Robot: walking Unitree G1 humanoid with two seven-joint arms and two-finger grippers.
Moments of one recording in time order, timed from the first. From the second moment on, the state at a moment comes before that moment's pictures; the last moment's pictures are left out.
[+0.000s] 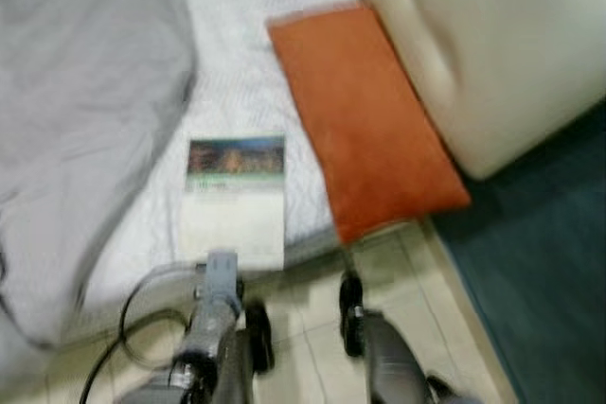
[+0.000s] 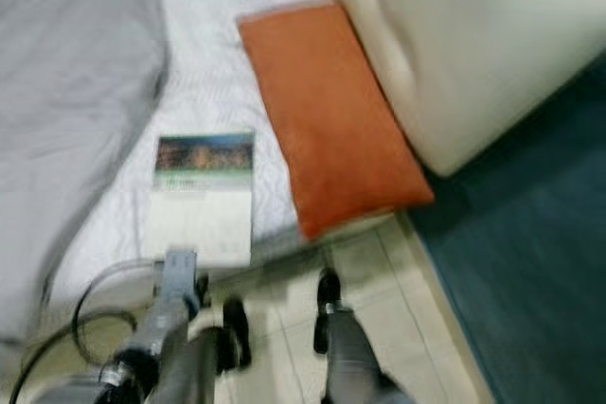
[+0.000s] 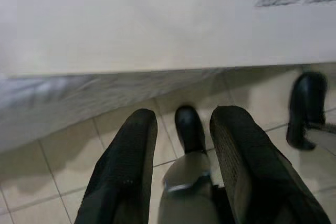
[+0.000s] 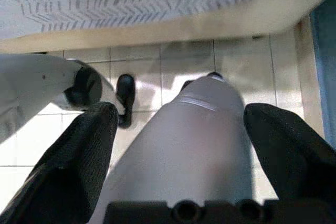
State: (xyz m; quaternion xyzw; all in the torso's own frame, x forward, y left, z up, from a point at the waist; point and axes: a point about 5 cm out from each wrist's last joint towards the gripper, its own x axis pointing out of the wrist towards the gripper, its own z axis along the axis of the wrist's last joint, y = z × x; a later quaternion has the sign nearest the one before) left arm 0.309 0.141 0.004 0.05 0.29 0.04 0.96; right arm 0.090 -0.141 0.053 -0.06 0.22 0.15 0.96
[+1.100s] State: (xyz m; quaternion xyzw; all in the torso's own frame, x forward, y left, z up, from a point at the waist) left arm 0.341 0.149 0.061 0.06 0.09 -0.06 0.99; right arm 0.171 -0.163 0.055 -0.03 0.13 0.06 0.99
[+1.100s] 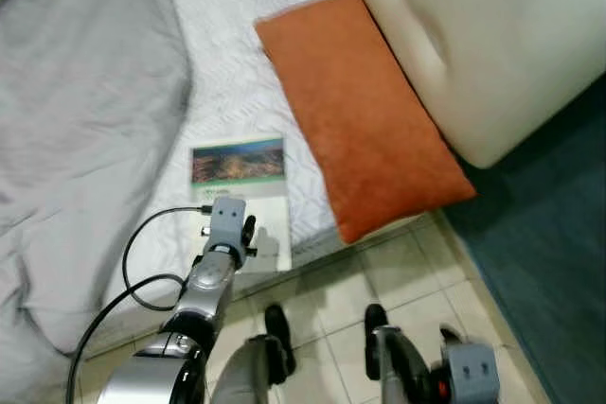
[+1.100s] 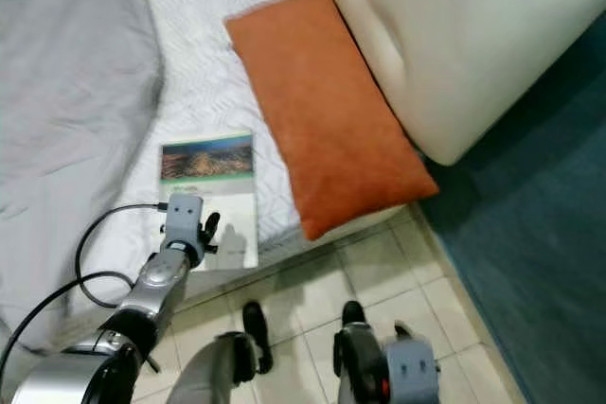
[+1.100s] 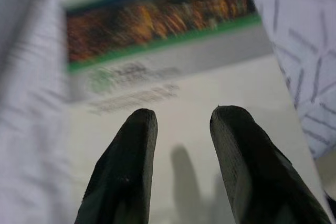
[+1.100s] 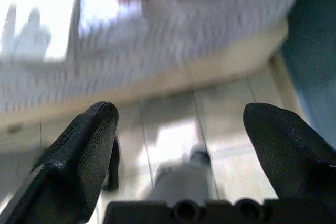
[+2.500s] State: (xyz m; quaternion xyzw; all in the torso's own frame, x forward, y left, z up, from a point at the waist) left arm 0.282 0.151 0.055 0.00 0.07 -0.03 1.00; right arm 0.243 -0.171 0.058 -0.02 0.06 0.10 0.99
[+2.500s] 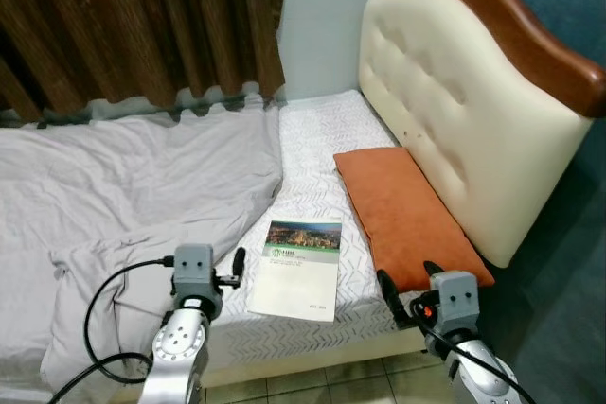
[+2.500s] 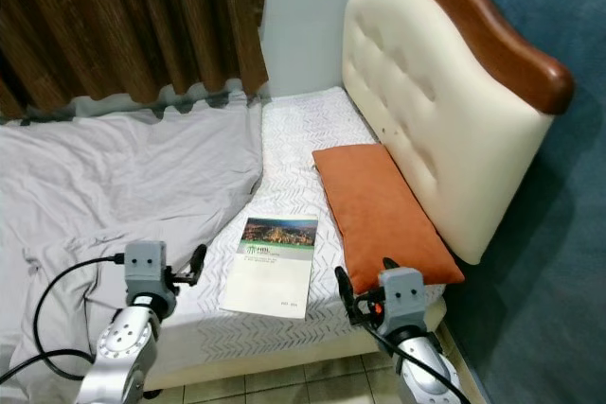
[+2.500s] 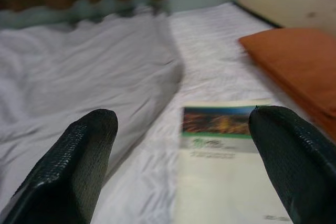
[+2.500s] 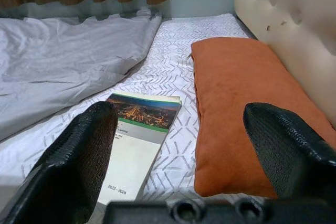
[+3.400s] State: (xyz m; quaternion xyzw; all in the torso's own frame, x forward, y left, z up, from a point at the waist) left arm 0.291 0.114 0.055 -0.04 0.08 -0.13 0.99; right arm 0.241 -0.195 0.045 -0.05 0.08 0.05 0.99
